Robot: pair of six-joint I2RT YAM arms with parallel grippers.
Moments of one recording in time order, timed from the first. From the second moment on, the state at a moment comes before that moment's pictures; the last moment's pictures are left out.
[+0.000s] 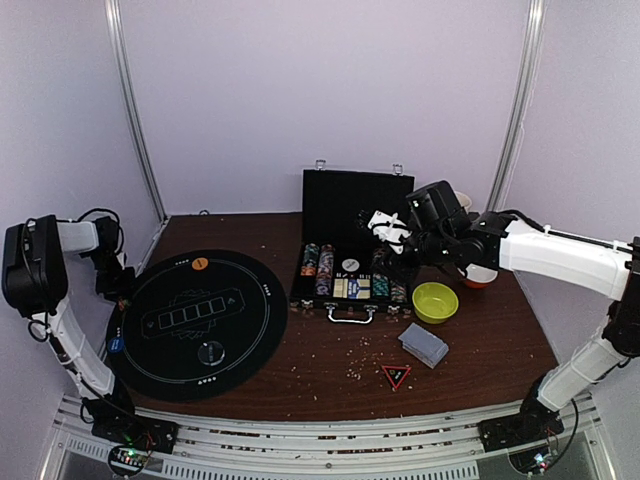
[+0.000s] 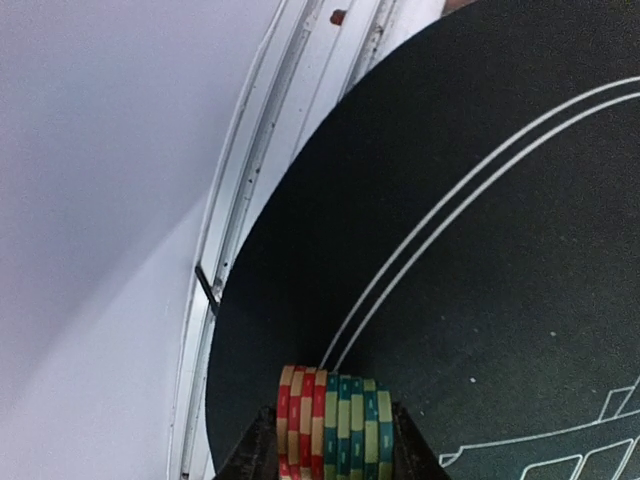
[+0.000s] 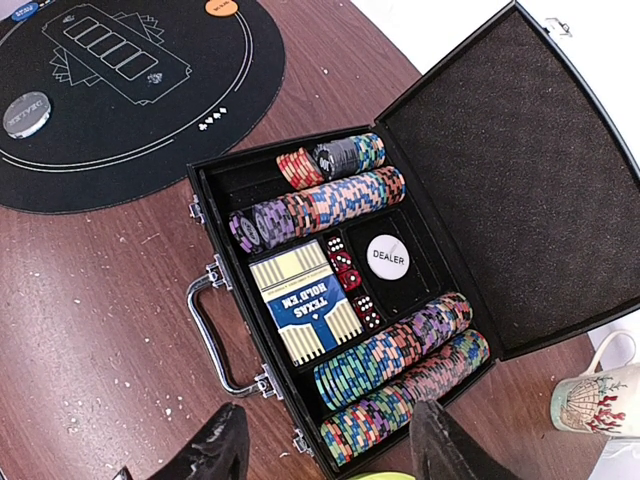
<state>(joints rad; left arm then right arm) 0.29 1.76 1.15 -0.72 -0.15 -0.02 0.75 1.47 1.20 -0.42 0.03 -0.40</state>
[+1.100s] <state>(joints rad) 0.34 1.75 1.08 -0.60 -0.08 0.01 0.75 1.46 1.19 -0.40 0.05 -0.42</state>
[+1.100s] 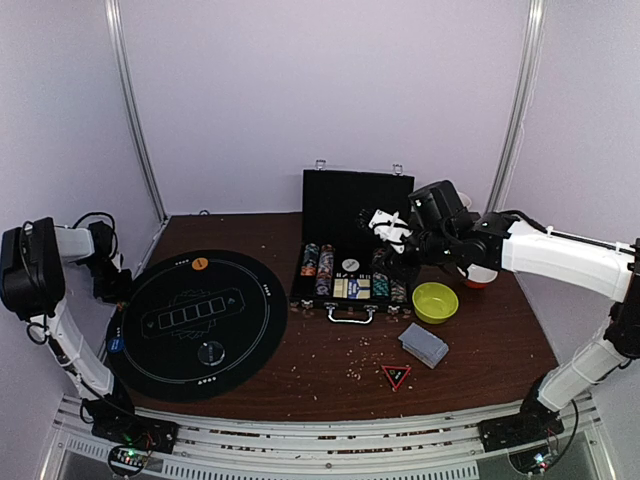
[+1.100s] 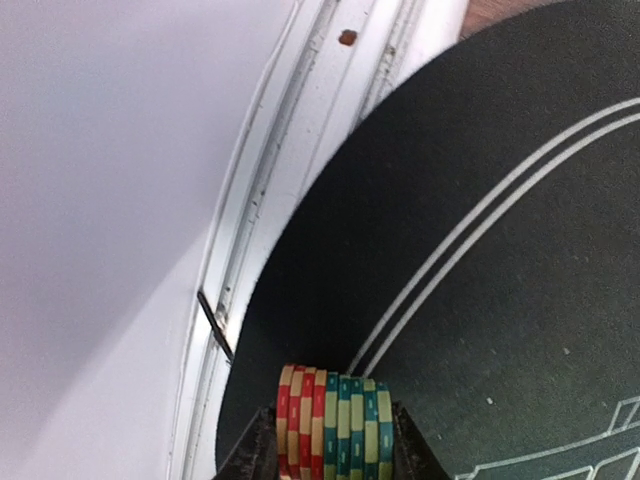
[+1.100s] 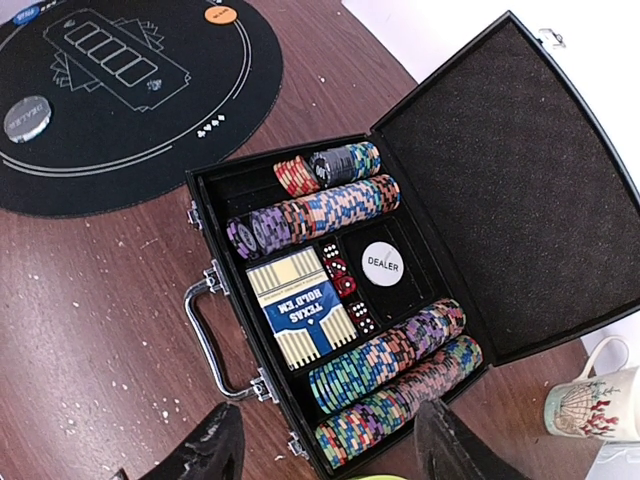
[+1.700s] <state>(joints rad) 0.06 1.72 1.10 -0.74 -0.47 0.02 0.81 1.61 1.38 -0.39 -0.11 -0.16</state>
